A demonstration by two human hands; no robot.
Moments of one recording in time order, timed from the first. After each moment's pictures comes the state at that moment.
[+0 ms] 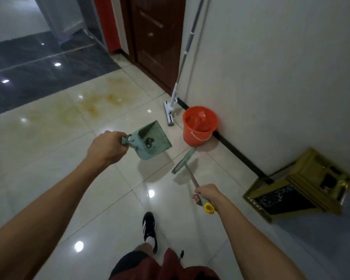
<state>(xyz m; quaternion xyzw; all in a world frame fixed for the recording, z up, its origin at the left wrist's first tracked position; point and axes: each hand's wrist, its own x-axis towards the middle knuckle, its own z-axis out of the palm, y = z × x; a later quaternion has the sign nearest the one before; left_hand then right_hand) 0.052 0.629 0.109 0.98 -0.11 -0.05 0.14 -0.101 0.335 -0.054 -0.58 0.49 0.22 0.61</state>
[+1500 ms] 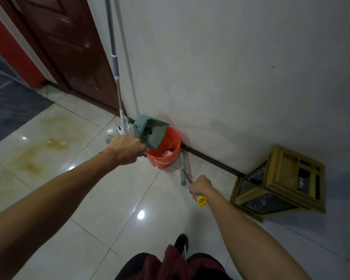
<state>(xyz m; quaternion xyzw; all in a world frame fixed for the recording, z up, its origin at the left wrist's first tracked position) 0.286 0.297 0.112 0.81 -0.54 -0.02 -0.23 0.079 0.125 -0.032 -0.69 0.52 0.18 0.46</state>
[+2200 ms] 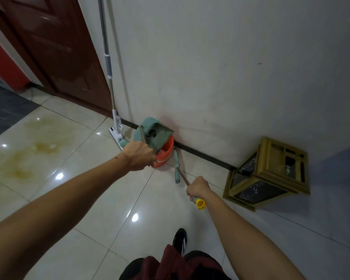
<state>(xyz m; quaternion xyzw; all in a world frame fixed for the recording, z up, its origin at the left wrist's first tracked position) 0.244 0.316 0.105 0.72 -0.64 0.00 -0.26 0.049 0.179 -0.022 -0.70 0.52 0.17 0.46</state>
